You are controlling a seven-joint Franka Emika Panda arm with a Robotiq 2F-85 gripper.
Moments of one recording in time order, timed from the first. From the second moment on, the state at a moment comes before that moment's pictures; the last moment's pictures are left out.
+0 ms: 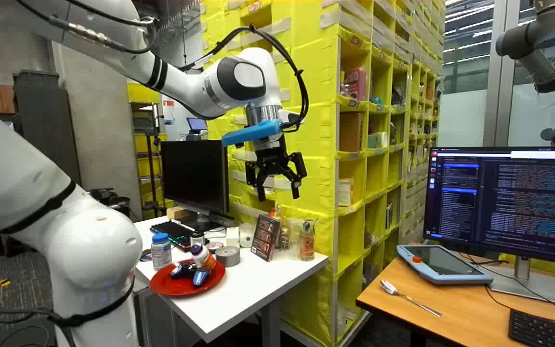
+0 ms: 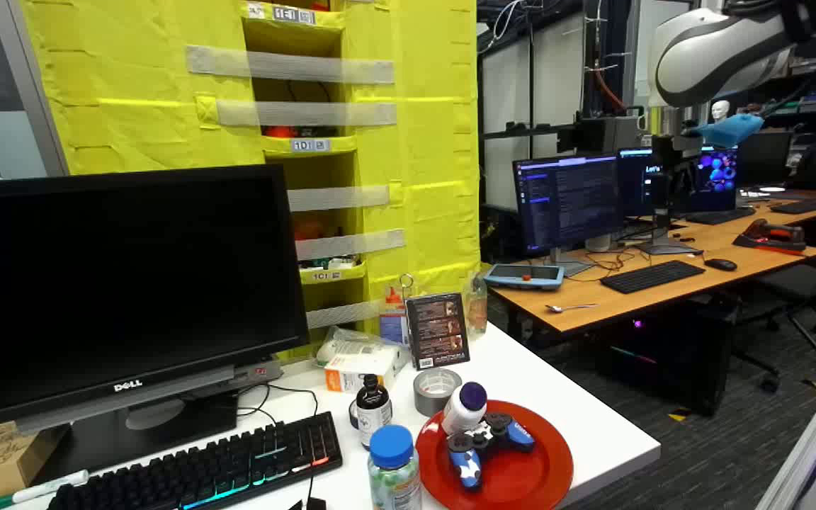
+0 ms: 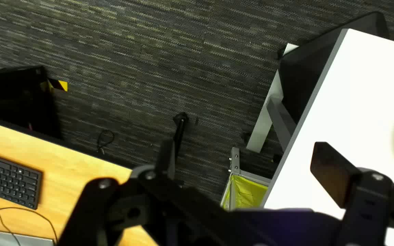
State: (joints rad) arm -0.18 -0.66 -0.20 -2.51 -0.30 1.90 -0.29
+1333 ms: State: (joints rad) arm -0.18 -0.66 -0.21 -2.51 -0.30 1.90 -0.29
